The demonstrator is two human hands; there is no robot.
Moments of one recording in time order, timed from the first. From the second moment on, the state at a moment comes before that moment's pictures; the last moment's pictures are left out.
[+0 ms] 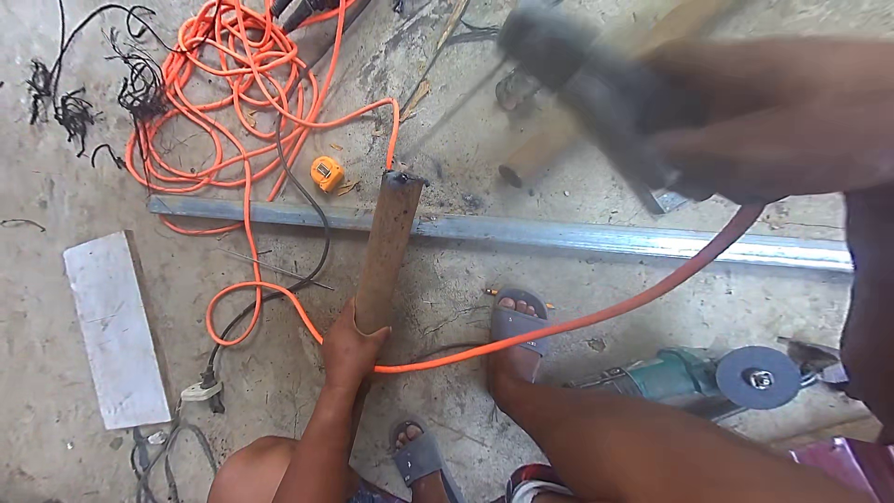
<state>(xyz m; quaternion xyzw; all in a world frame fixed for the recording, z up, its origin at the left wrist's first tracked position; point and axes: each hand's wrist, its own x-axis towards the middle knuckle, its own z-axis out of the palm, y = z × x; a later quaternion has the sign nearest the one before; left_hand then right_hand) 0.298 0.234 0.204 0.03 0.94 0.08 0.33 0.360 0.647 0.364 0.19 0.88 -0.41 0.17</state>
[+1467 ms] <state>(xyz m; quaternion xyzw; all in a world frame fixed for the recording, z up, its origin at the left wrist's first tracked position) 0.296 0.233 0.208 0.02 0.93 0.09 0.35 0.357 0.536 0.428 0.43 0.82 -0.34 0.19</state>
